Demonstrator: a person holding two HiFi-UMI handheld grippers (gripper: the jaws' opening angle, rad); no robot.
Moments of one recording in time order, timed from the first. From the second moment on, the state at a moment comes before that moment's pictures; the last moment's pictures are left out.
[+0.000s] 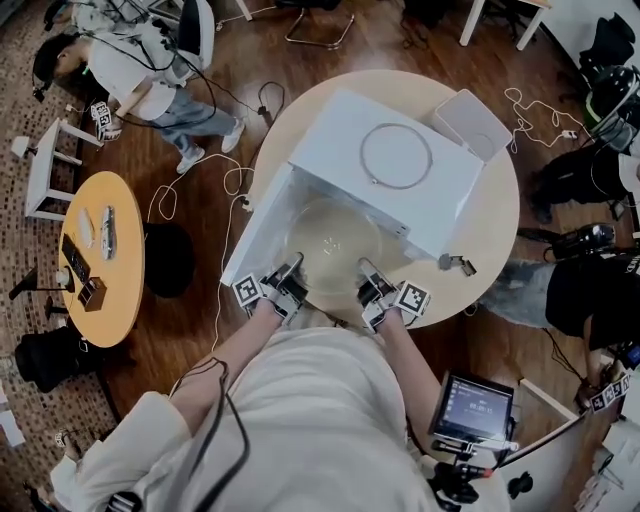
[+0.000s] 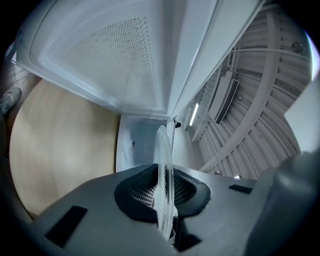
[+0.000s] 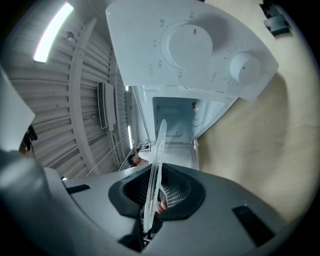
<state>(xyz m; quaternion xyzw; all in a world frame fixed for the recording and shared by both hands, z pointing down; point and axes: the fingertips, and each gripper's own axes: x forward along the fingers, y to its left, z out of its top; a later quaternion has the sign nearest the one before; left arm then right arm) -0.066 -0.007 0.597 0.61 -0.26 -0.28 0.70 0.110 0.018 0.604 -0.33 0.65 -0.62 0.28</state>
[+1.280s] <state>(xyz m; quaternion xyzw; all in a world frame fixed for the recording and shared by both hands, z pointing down) -0.072 -0.019 0.604 0.62 -0.32 -0.28 0.66 0.106 0.006 0.612 -0.32 0.61 -0.65 0.32</state>
